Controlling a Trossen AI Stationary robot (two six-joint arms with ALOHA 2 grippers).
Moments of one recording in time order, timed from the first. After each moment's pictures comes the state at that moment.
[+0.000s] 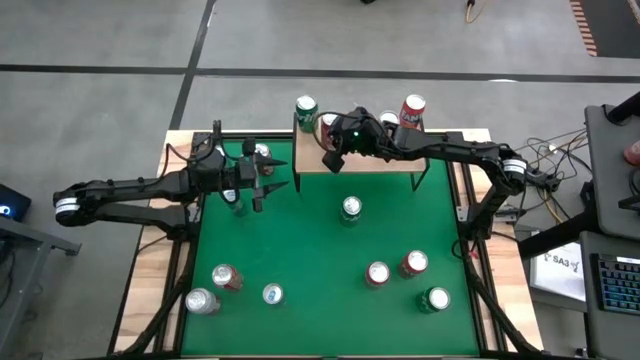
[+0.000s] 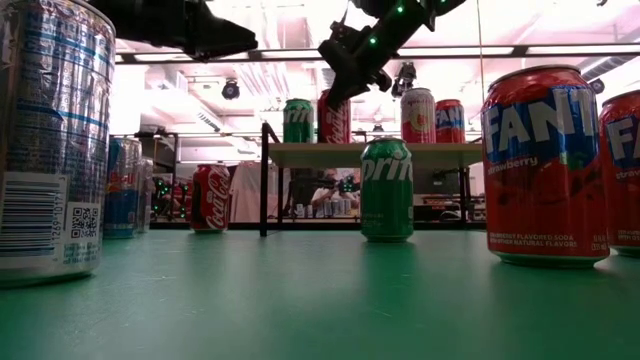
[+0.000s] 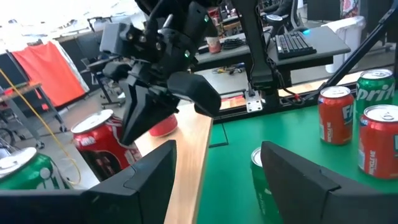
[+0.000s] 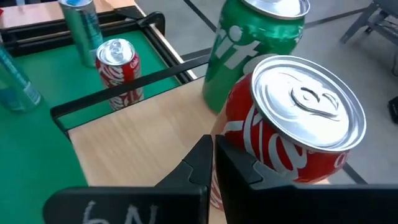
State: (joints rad) left arm 0.27 0.92 0.59 0.27 0.09 0.30; right arm -0.34 1.69 1.47 -0.35 0.26 0.00
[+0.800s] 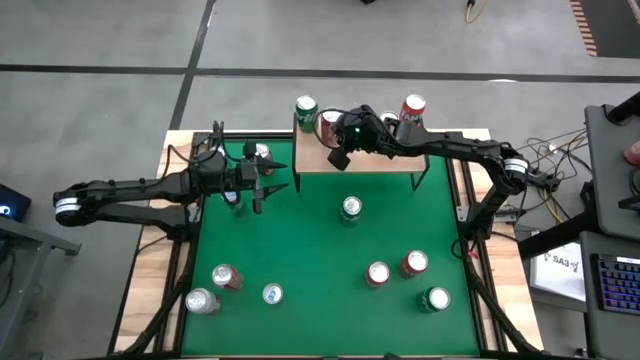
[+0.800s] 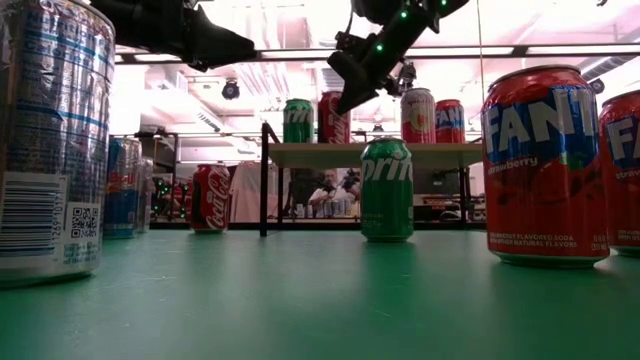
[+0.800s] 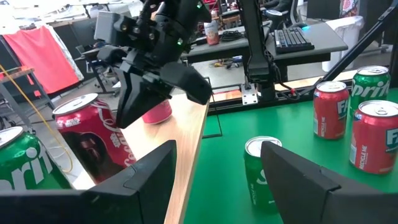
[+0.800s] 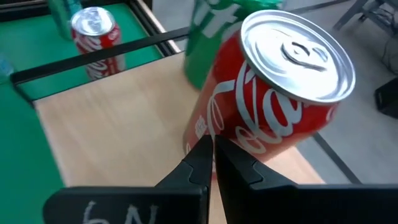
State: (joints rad) left arm 0.27 0.91 0.56 0.27 0.09 0.26; right arm -0.38 1.68 1.47 -0.43 0.26 -0.04
